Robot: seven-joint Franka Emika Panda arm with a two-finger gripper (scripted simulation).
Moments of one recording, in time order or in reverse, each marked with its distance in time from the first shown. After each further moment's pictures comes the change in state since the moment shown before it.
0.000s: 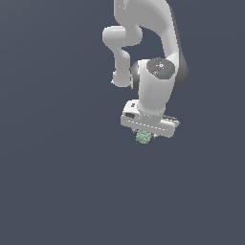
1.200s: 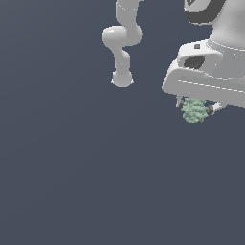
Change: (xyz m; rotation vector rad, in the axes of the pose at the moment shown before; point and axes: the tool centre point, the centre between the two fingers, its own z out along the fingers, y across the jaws) arm 0.005 -0.115 -0.193 0.000 -0.001 0.000
